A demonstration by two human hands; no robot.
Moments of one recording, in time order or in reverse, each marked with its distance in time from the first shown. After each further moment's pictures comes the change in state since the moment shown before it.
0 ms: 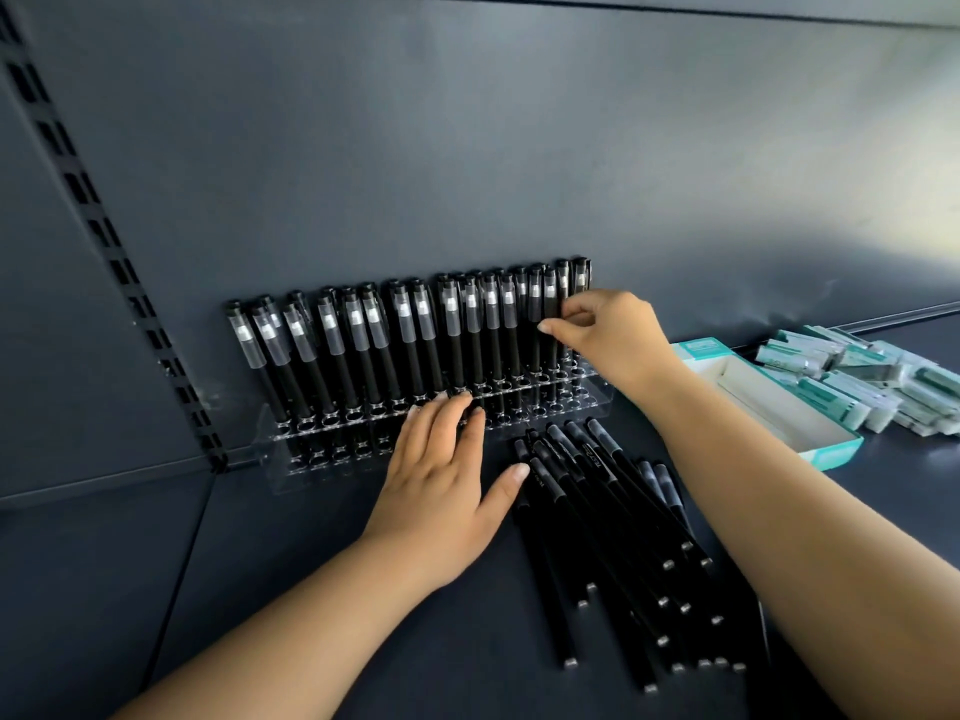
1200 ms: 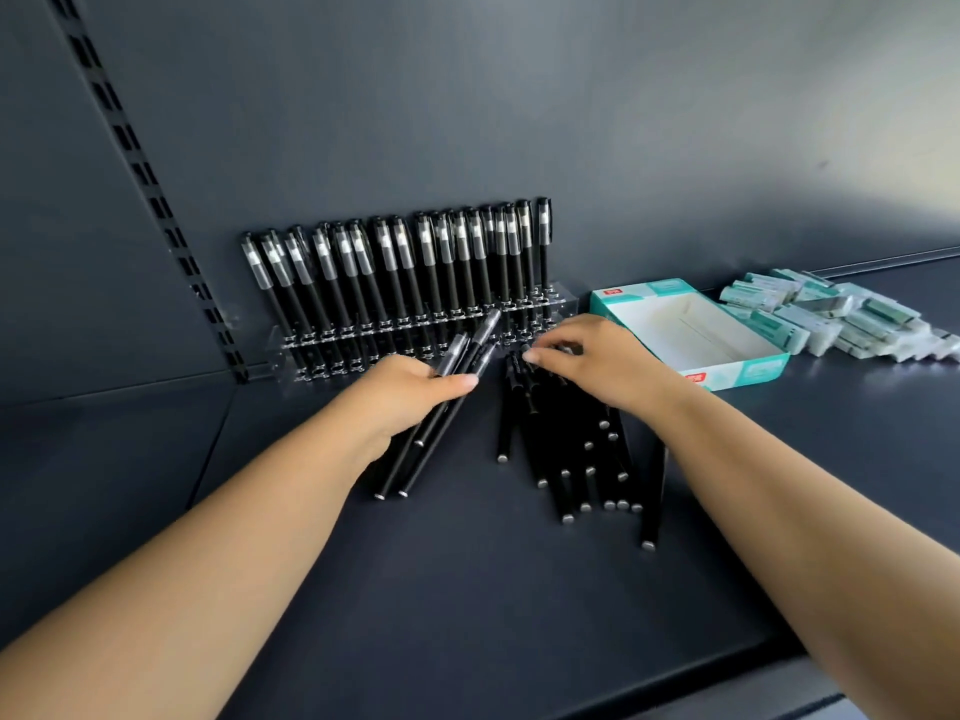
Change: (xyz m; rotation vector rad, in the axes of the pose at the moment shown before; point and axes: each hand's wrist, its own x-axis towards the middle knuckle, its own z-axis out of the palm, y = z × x) left_hand -0.015 0.021 -0.028 -0.864 -0.123 -0.530; right_hand -0.085 0.033 -0.013 0.043 -0.272 -0.201
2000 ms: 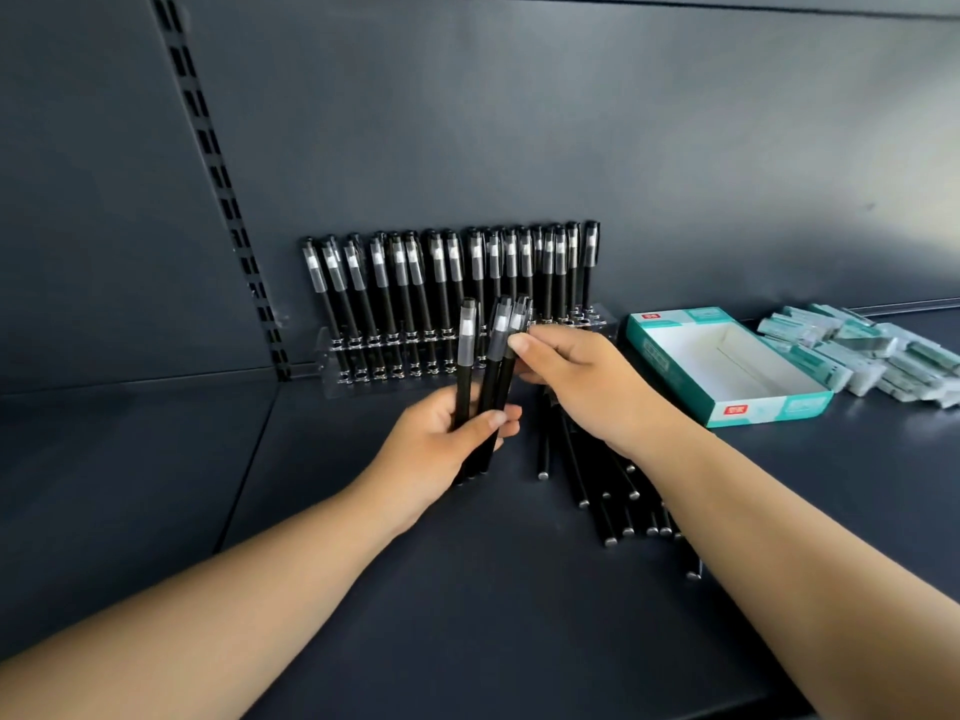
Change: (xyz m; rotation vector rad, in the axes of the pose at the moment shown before) left_hand -0.027 -0.036 0.007 -0.586 -0.087 0.360; right_hand -0.013 -0.077 0.015 0.474 0.004 -0.040
